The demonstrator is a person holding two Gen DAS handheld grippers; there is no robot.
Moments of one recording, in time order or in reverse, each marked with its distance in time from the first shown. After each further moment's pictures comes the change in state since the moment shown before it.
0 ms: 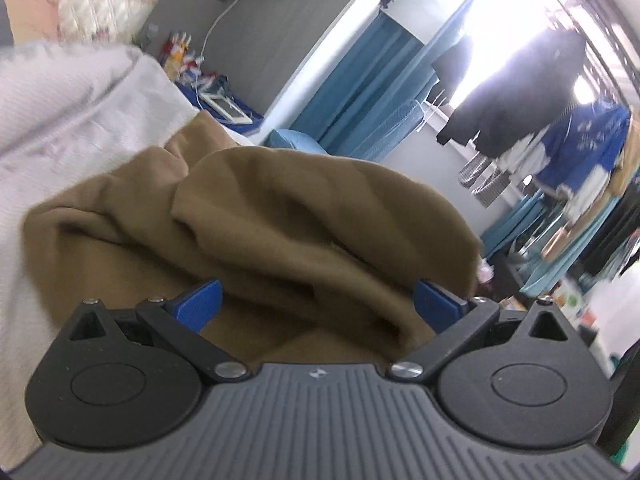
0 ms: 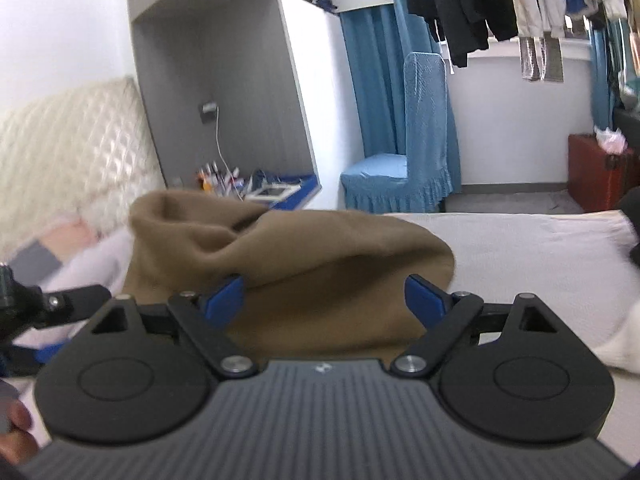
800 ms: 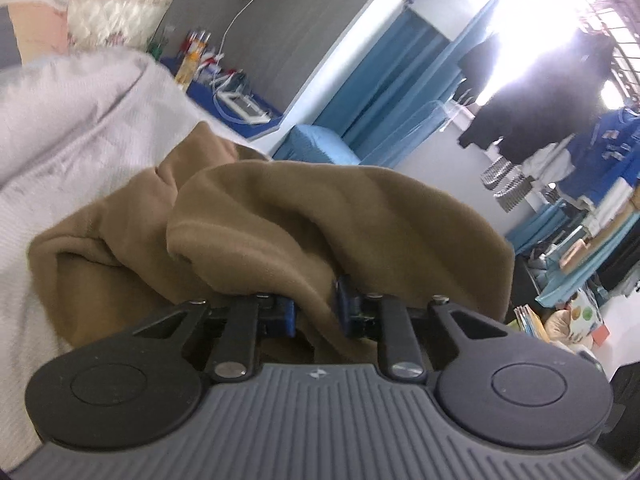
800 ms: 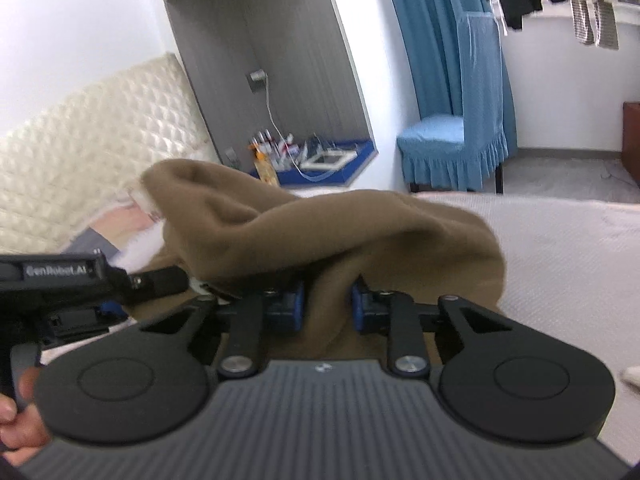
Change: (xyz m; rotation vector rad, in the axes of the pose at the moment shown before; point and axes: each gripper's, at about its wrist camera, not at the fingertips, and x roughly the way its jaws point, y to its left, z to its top) left arm -0.017 -0.058 0.040 -0.011 0.024 0.103; right arm -0.018 0.008 0.046 0.000 0.151 0.172
